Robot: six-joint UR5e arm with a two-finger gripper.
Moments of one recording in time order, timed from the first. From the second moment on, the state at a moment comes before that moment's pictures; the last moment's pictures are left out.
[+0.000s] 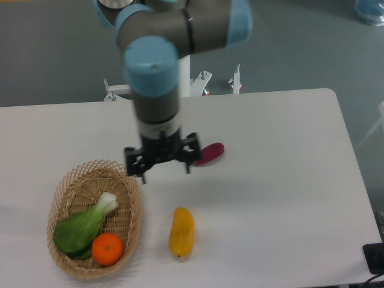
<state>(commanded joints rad) 2.10 -1.92 -1.43 -1.26 1.56 -0.25</state>
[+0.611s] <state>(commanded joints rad) 1.99 -2.19 -1.31 -1.12 1.55 -0.53</state>
